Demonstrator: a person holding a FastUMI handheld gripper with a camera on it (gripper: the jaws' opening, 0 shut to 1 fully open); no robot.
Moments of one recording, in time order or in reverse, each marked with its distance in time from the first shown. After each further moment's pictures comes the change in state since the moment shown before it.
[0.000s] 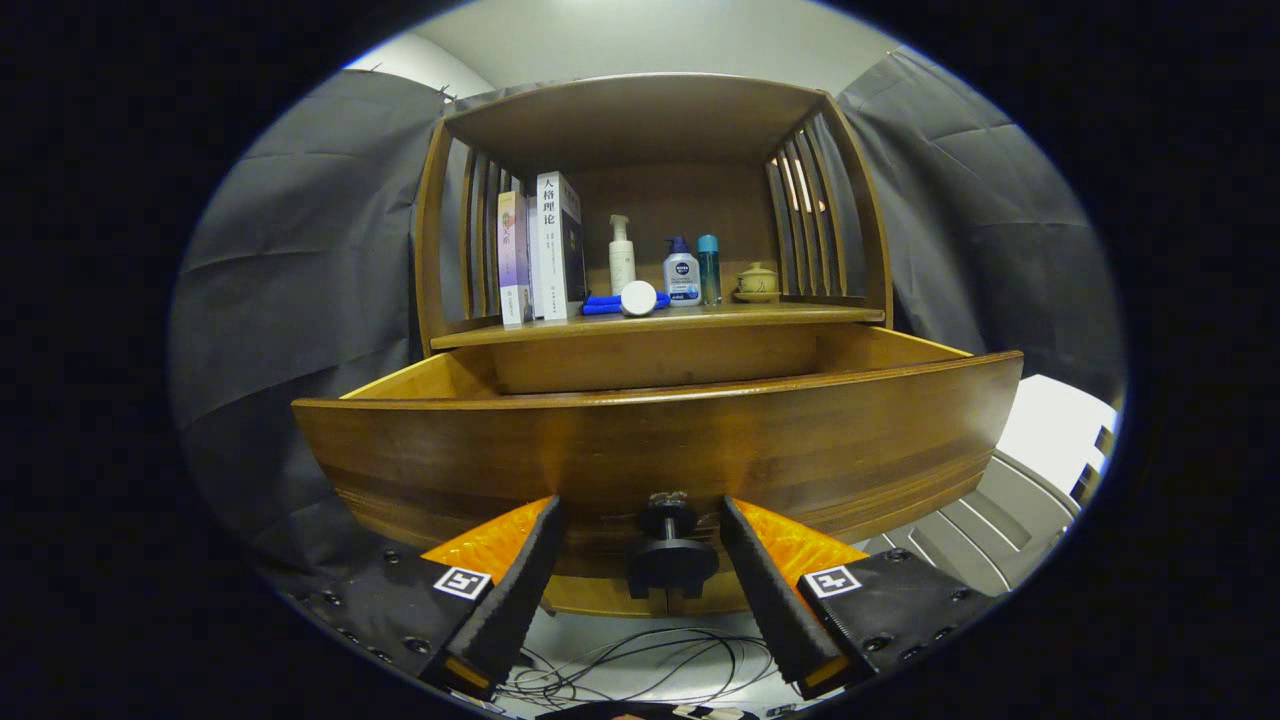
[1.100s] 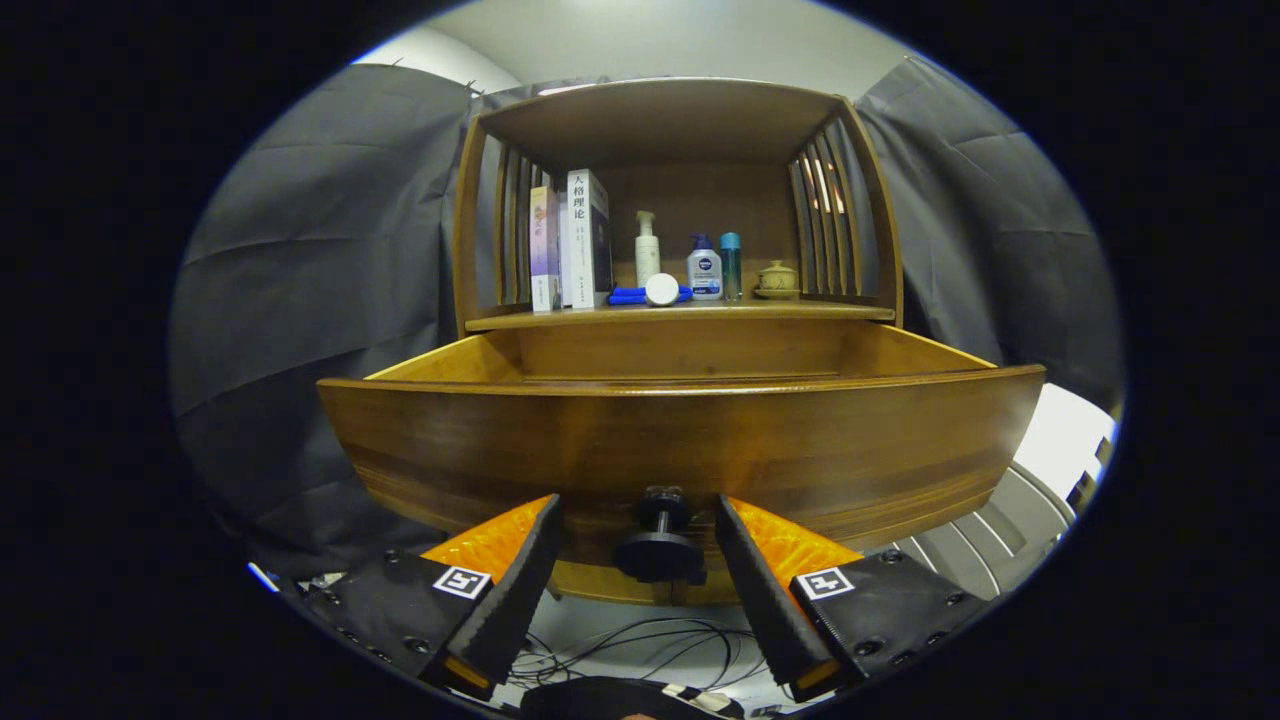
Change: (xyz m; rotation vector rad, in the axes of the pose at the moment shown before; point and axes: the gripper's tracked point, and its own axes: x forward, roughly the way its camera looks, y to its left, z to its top) arm -0.033 0.004 -0.012 -0.027 0.018 0.061
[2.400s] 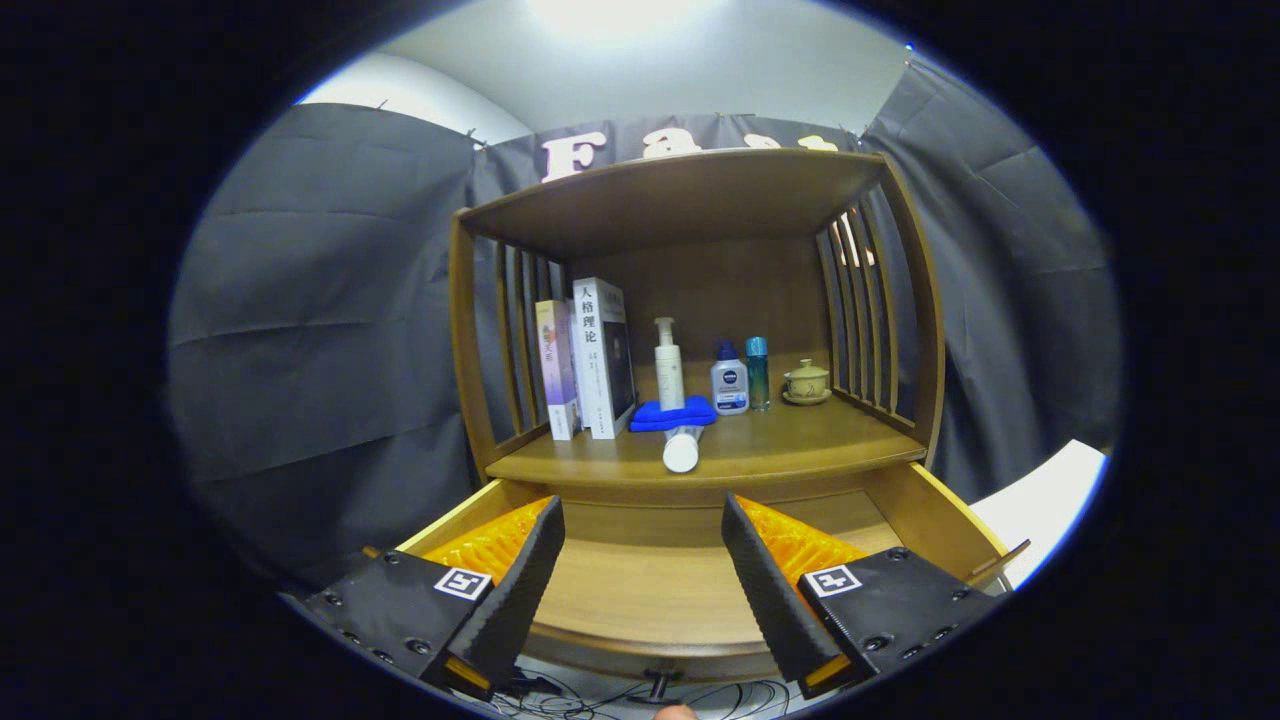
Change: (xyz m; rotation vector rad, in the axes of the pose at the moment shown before) arm 0.006 0.006 0.153 -0.001 -0.169 0.113
